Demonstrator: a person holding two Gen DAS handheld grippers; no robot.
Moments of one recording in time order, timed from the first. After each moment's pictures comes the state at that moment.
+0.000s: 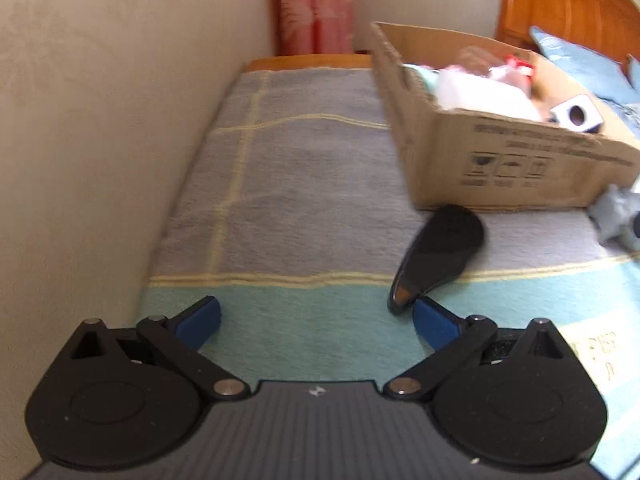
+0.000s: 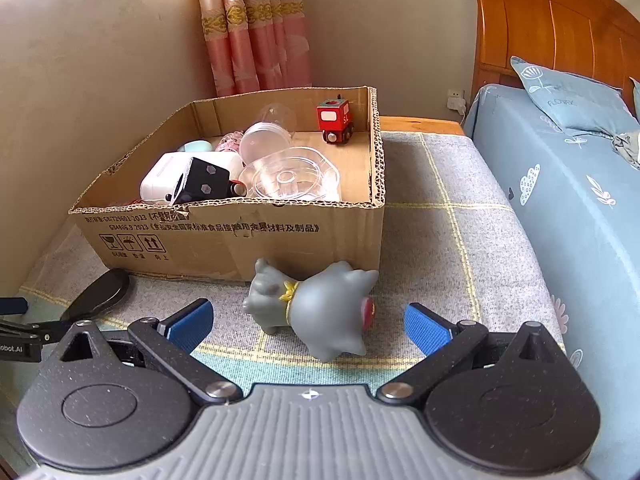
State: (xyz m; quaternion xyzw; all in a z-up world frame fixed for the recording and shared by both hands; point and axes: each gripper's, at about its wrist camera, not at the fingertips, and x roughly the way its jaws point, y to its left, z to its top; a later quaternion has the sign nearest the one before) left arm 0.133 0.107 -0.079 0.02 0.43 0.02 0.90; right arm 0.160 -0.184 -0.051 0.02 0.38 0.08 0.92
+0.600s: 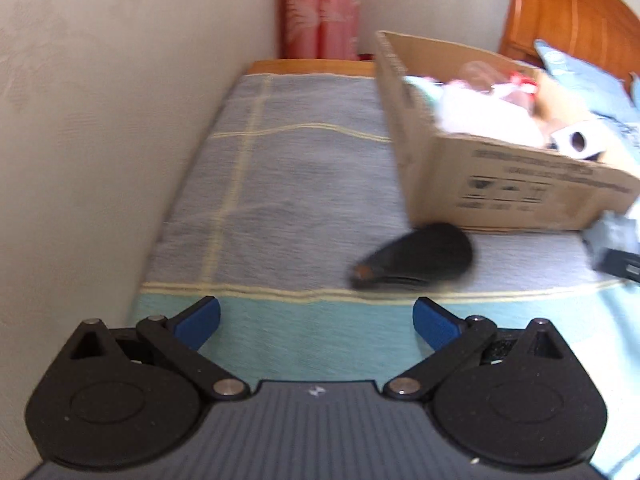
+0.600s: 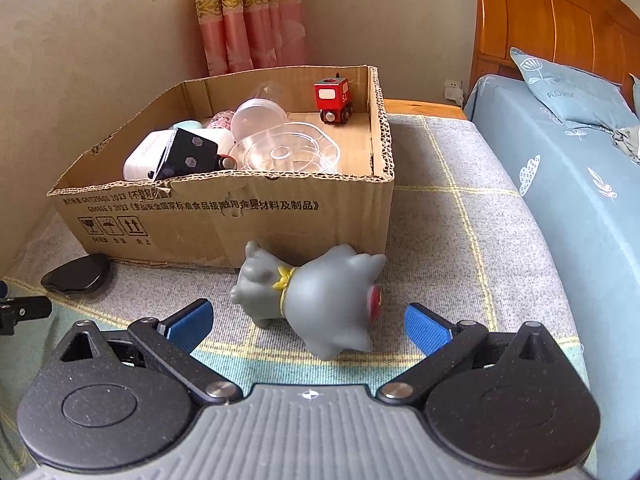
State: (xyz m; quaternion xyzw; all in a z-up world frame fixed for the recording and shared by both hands) left arm 0.138 0.104 -0.070 -0.02 0.44 0.00 0.90; right arm 0.176 -0.179 -0.071 0.01 0.39 0.06 0.92
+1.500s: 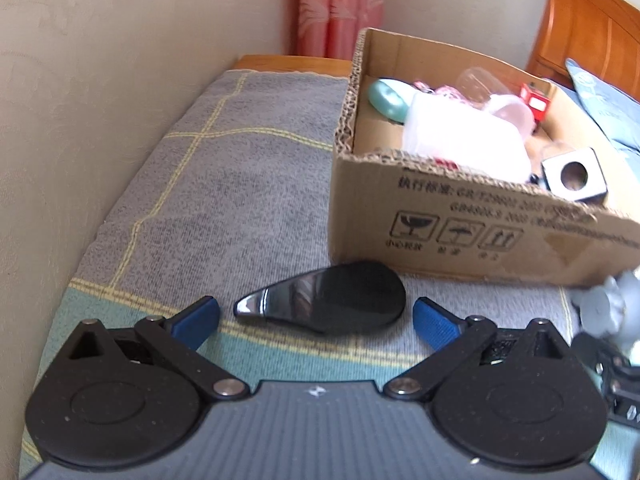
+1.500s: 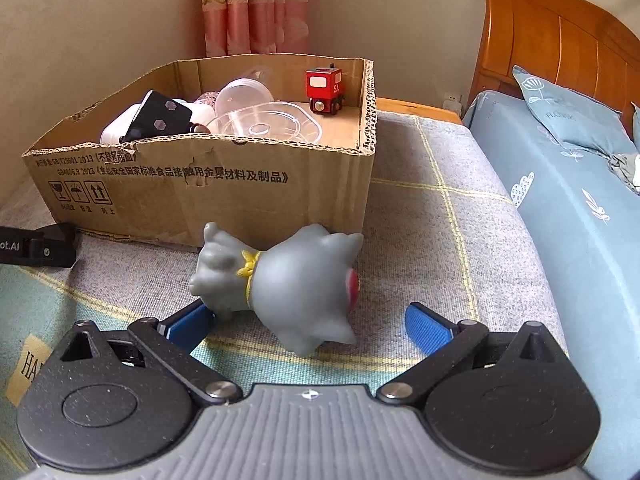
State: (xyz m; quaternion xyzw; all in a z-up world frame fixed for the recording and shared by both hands) left arm 0.174 0.045 -0.081 -0.05 0.44 0.07 0.89; right arm 0.172 -0.187 -0.090 -0.04 0.38 0.07 0.92
